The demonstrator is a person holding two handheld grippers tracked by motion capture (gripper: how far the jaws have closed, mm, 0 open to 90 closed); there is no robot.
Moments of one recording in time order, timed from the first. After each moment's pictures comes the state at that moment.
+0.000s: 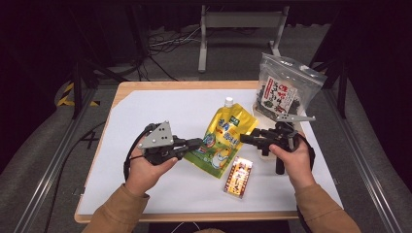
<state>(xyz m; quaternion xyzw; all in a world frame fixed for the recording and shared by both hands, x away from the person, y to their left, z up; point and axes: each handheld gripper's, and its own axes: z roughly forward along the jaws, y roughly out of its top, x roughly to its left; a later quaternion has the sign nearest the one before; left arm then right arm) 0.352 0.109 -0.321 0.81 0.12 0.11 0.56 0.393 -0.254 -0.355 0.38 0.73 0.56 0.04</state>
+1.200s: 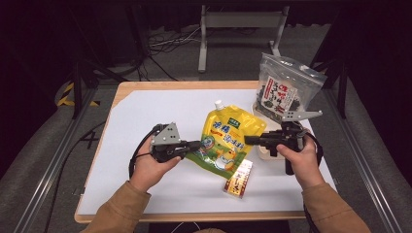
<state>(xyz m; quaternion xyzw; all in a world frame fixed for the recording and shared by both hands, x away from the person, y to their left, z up) 0.371 0.103 -0.346 0.84 0.15 0.11 0.50 0.380 -0.258 -0.326 0.30 0.77 0.56 -0.01</state>
